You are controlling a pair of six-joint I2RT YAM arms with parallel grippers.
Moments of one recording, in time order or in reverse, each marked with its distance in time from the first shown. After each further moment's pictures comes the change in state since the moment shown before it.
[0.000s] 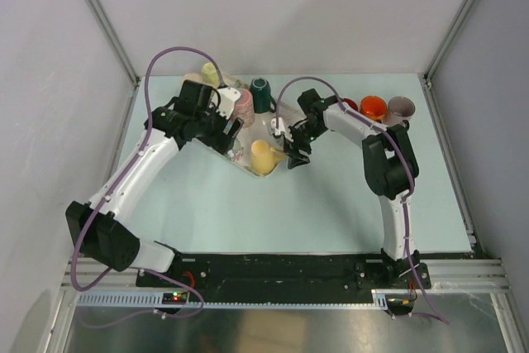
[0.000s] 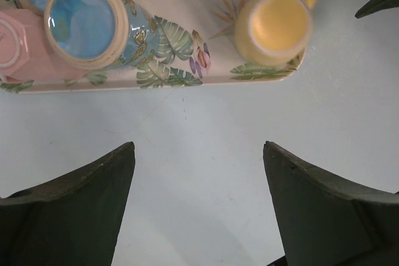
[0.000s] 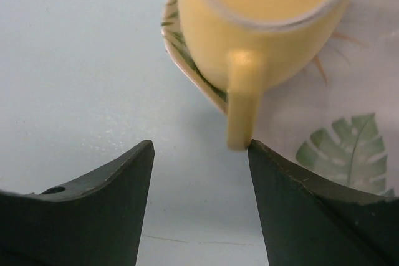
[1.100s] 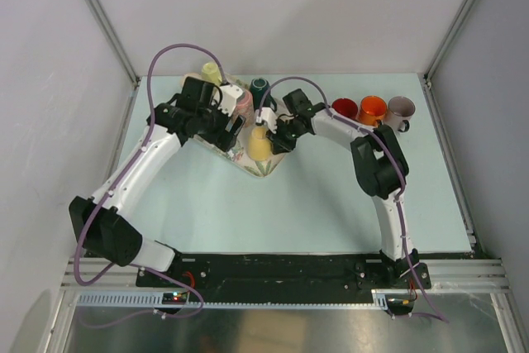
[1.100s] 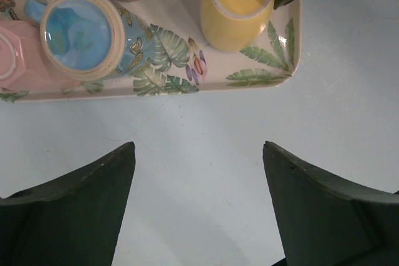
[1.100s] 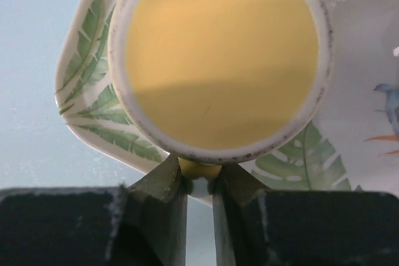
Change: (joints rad) left arm 0.000 0.045 0.031 0.000 0.024 -0.002; right arm 0.063 0.054 -0.006 0.382 0.204 0.556
